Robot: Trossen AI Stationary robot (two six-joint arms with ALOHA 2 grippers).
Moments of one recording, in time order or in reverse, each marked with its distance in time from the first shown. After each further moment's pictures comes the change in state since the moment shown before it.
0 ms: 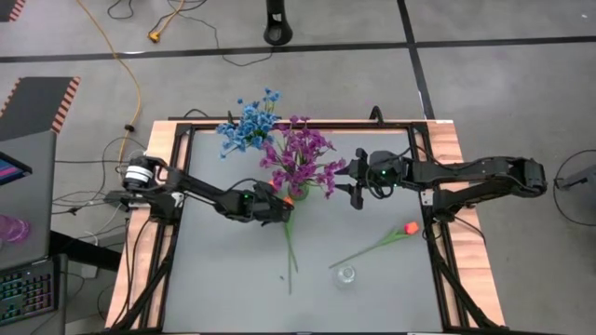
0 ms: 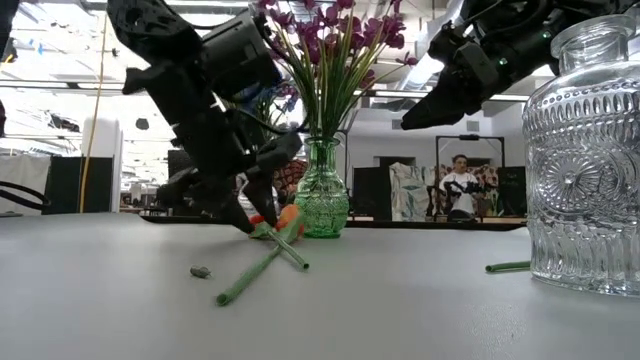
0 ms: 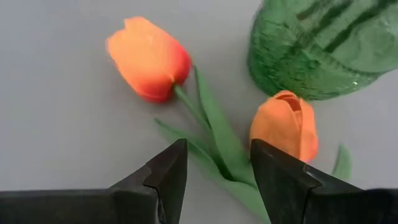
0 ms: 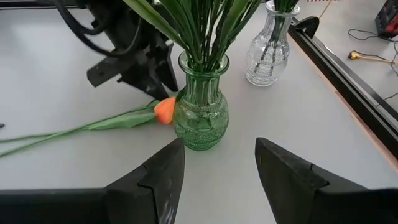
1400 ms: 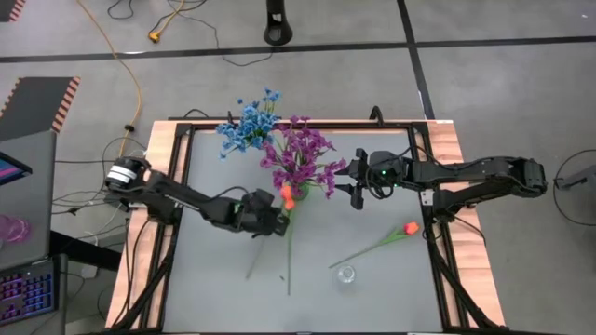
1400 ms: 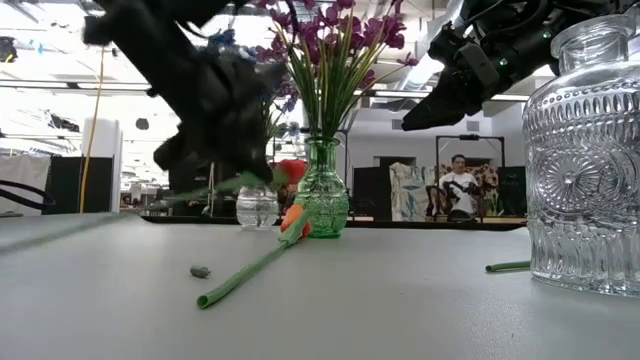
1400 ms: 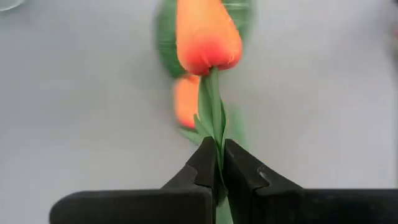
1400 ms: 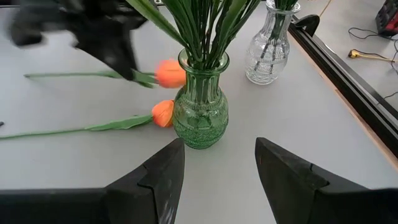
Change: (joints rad) left arm -0.157 -0.161 -0.002 -0.019 -0.048 0.109; right arm -0.001 0.000 0.000 -0.006 0.000 0.000
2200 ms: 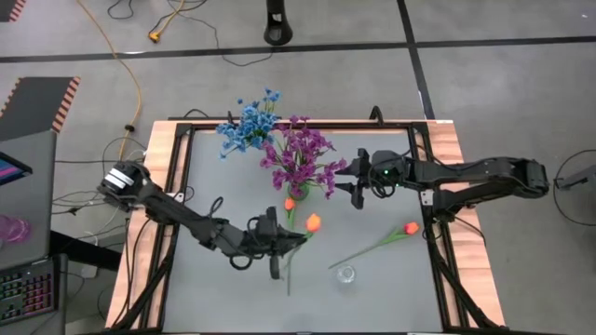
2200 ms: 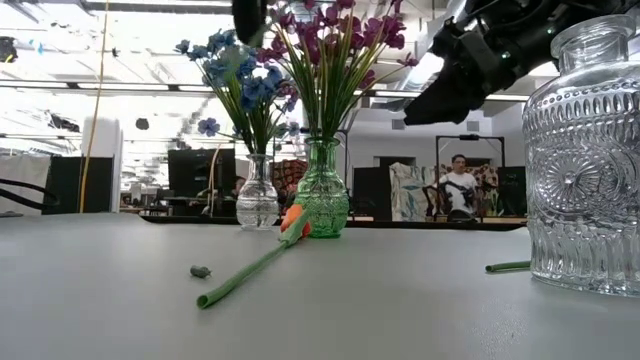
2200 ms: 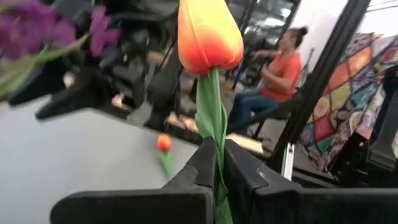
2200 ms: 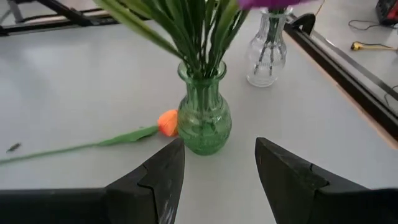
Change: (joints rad) left arm -0.207 0.027 0.003 0.997 -0.004 0.781; right arm 0.008 -0.037 -0.001 -0.008 -0.001 0.090
